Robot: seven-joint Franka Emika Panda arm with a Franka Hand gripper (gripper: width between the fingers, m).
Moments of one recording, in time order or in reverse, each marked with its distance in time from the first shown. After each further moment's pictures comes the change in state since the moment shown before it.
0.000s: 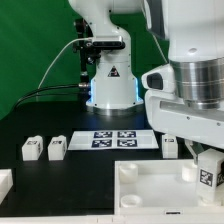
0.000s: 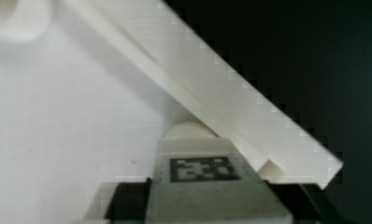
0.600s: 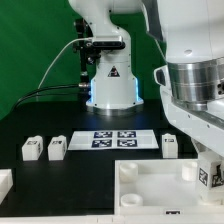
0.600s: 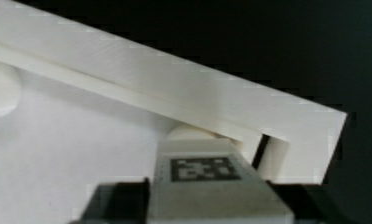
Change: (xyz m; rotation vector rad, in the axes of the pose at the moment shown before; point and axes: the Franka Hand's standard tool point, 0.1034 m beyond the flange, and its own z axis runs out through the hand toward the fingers) arm 0.000 -0.002 0.001 0.018 -0.005 0.307
